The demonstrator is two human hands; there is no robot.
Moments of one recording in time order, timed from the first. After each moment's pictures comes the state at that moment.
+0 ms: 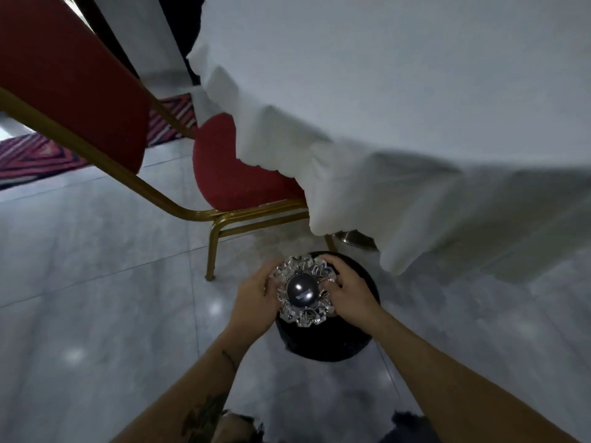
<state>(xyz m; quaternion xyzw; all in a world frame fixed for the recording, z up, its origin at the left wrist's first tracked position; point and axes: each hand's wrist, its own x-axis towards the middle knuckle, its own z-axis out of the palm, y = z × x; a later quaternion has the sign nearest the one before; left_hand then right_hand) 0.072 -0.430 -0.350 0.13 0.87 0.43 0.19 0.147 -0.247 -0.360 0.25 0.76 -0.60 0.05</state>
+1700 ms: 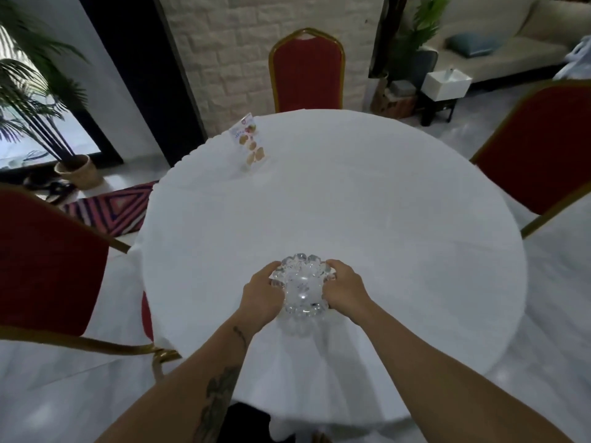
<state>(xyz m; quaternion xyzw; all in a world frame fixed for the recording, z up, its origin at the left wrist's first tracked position) -0.060 -0.095 -0.031 0.02 0.84 0.46 0.28 0.013 0.063 -0.027 0.37 0.76 -0.52 0.07</state>
